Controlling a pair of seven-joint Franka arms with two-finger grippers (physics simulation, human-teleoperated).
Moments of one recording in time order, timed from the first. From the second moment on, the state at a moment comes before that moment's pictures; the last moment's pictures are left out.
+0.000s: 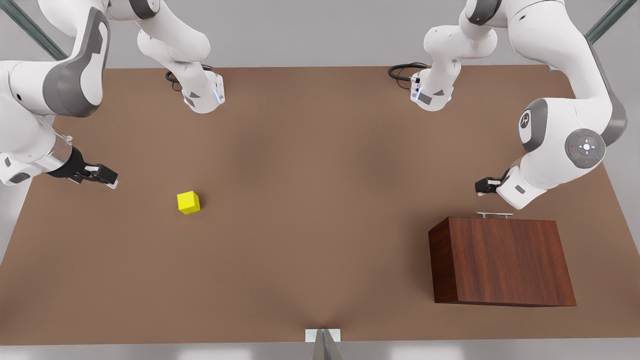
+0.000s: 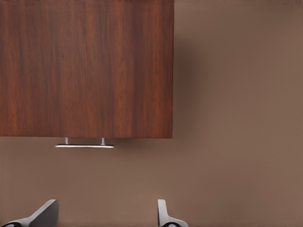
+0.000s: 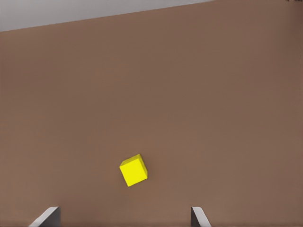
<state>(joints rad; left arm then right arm) -0.06 0.27 -0.02 -1.41 0.05 1.57 -0.03 -0.12 0.19 0.09 -1.33 -0.03 1.51 0.12</state>
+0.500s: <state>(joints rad) -0.04 0.01 0.07 -2.04 0.05 1.97 -0.44 -0.14 0.13 0.08 -1.74 -0.03 1.69 0.04</state>
